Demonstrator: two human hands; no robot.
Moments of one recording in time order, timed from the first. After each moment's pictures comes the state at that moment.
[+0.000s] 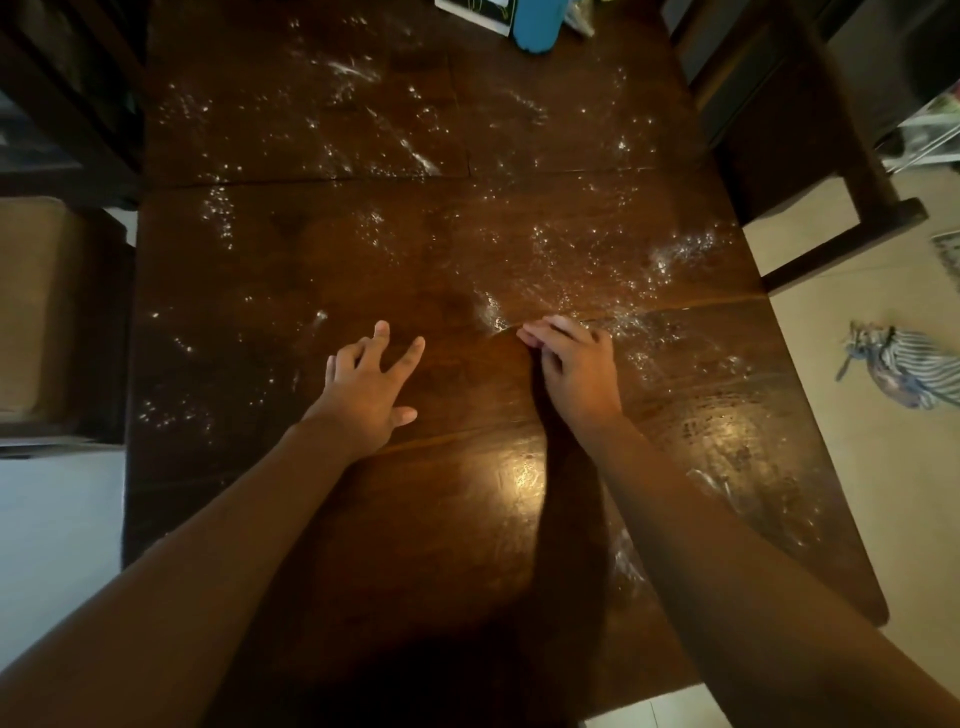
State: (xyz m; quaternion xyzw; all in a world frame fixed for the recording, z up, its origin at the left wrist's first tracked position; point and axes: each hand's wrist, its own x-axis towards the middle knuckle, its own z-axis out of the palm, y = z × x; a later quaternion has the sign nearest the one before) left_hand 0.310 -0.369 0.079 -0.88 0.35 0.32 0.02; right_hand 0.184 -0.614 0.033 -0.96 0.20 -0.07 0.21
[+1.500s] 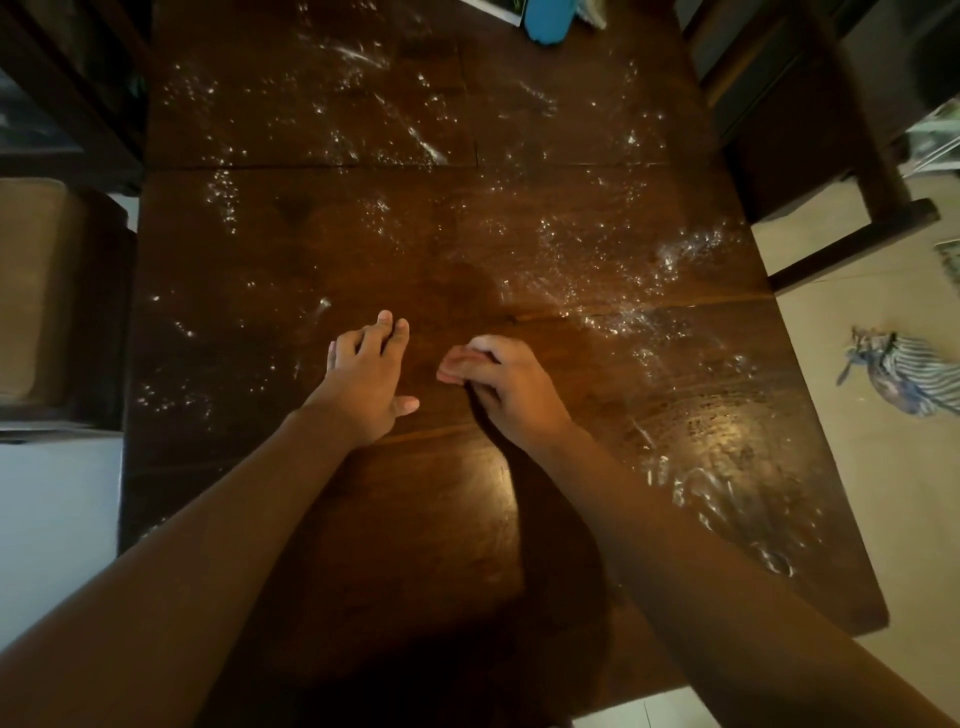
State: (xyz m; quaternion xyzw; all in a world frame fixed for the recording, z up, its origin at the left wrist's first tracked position) left_hand 0.311 -0.369 0.075 -0.89 0.33 0.31 -0.01; right_hand 0.200 -0.554 0.040 -0.96 -0.04 -0.03 0.29
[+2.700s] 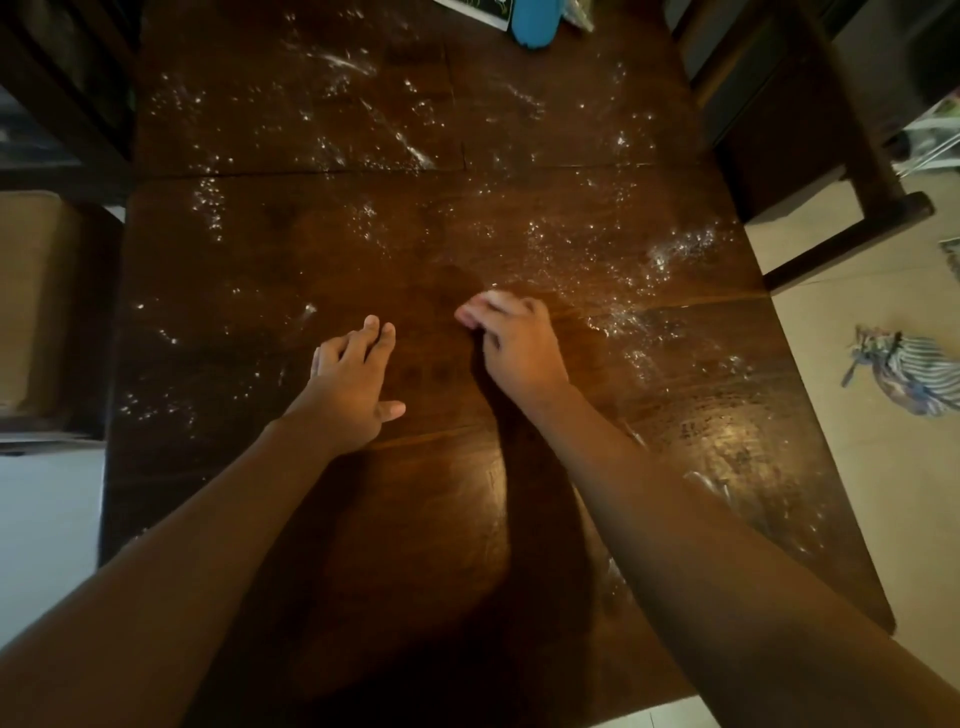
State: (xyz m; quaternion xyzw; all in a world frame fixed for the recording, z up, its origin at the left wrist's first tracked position) left_hand 0.309 -0.367 0.071 -0.90 0.32 0.31 -0.03; right_hand 0.235 -0.581 0.038 -0.97 0.13 -0.03 0.22
